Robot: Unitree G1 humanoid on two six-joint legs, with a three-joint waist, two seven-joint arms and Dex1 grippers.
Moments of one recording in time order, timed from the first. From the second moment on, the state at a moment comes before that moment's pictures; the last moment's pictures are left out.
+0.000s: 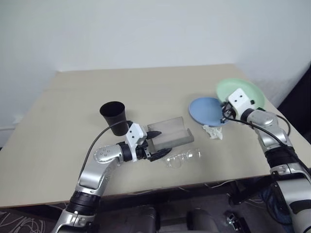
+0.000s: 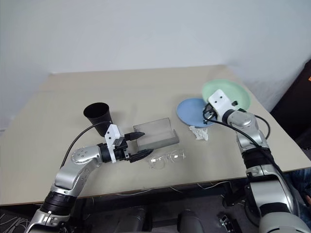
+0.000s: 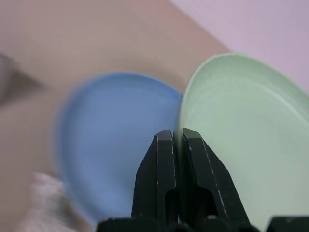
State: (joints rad) left arm -0.23 0.44 -0.13 -0.09 -0.35 0.32 -0.89; right arm -0.75 -0.52 0.14 0.63 -0.02 0.07 0.67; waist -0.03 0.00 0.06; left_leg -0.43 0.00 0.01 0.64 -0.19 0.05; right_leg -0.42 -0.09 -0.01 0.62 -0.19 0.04
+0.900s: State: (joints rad) left arm -0.25 0.44 -0.13 -0.08 -0.33 0.31 -0.87; right arm -0.82 -0.50 0.10 0.76 0.03 0.00 0.95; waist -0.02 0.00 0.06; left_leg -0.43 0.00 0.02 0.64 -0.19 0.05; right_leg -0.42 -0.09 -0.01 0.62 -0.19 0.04
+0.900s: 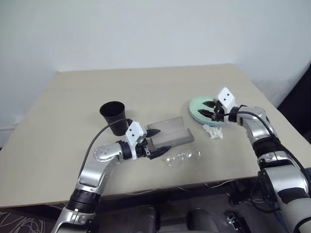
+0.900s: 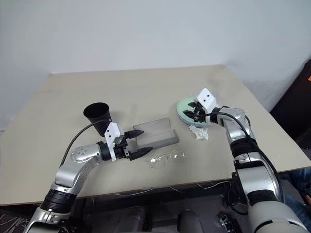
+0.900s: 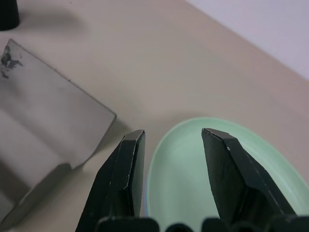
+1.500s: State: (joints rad) left arm -0.27 0.43 -0.13 -0.07 -0.33 0.30 -0.88; right arm -0.70 -0.64 0.11 0.62 0.03 0.23 1.10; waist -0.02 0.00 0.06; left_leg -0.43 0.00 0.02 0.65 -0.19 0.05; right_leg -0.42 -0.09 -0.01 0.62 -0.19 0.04
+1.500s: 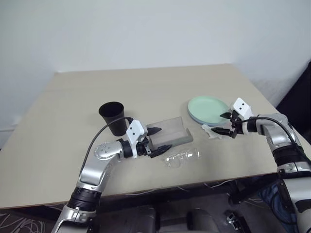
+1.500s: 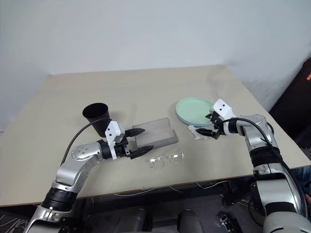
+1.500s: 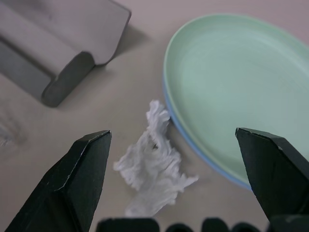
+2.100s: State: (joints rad) left arm -0.27 0.43 -0.13 -0.06 -0.33 0.30 -0.89; right arm -0.65 -0.64 0.18 0.63 -0.03 0.26 1.09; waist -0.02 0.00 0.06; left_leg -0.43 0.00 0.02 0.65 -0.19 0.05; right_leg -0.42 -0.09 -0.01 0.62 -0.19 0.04
